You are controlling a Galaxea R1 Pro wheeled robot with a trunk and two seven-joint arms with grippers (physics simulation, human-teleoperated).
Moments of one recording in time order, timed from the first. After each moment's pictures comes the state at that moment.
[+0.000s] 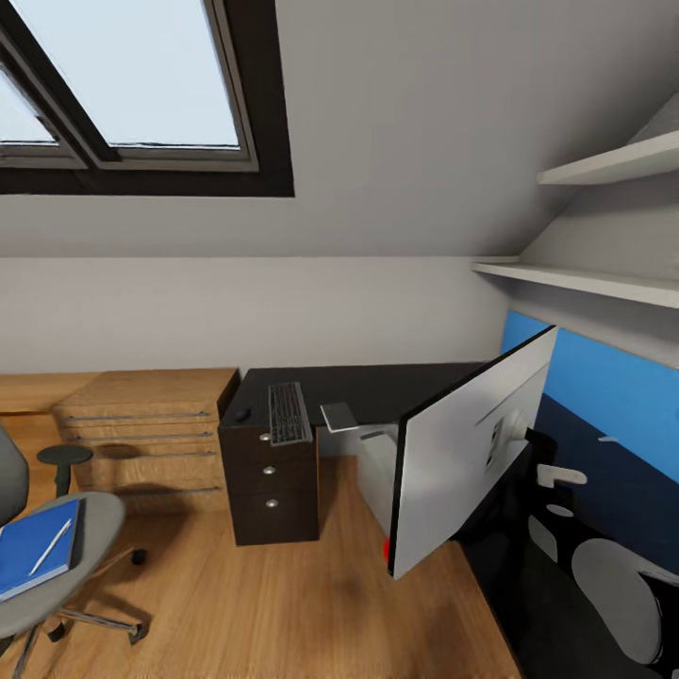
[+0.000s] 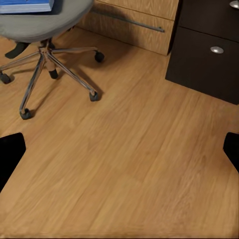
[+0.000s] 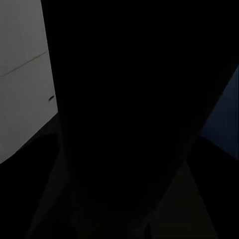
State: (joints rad) left arm 0.19 0.22 -0.72 -1.36 0.59 -0.28 1.11; right arm -0.90 -0.24 -0.33 -0.06 0.20 -0.23 -0.18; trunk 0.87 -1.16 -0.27
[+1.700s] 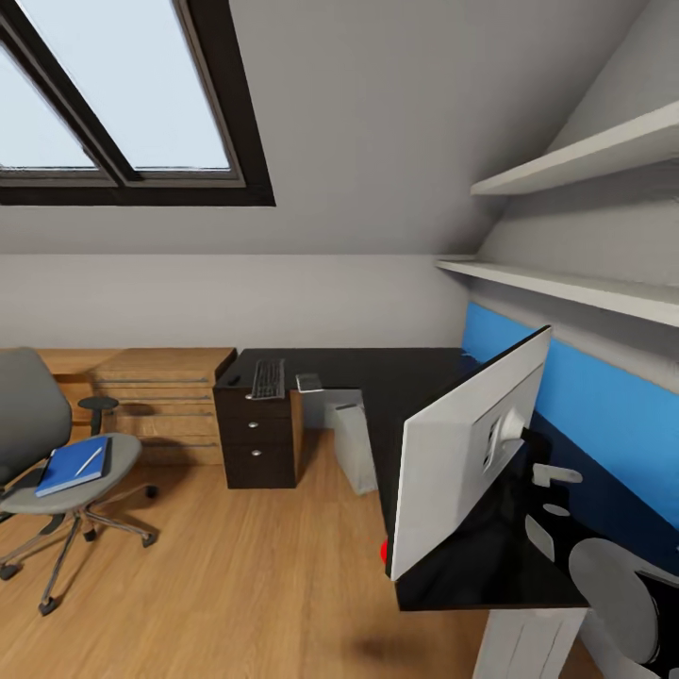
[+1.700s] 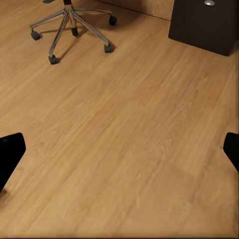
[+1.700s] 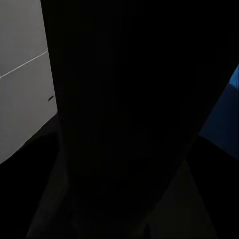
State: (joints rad) left arm 0.19 0.22 -0.72 -1.33 0.58 -0.28 1.11; right arm -0.90 -0.23 -0.33 -0.06 0.21 -0.23 -0.17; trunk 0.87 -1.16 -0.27
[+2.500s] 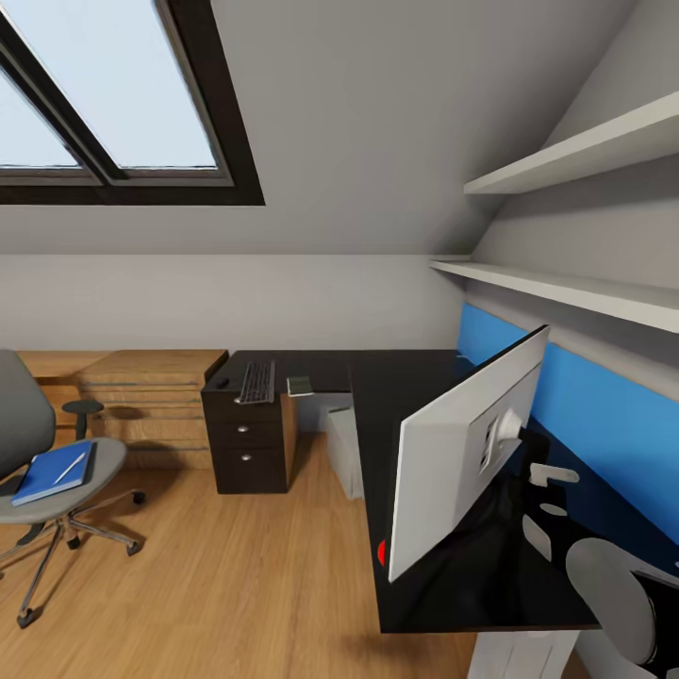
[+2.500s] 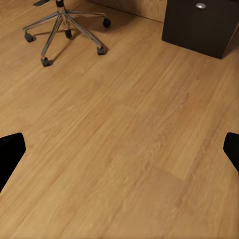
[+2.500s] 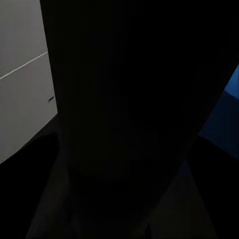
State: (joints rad) left arm 0.19 0.22 -0.71 -1.33 0.58 -0.28 1.11; right arm -0.90 -0.22 -0.32 -0.06 0.20 -0.23 -0.18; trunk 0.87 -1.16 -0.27
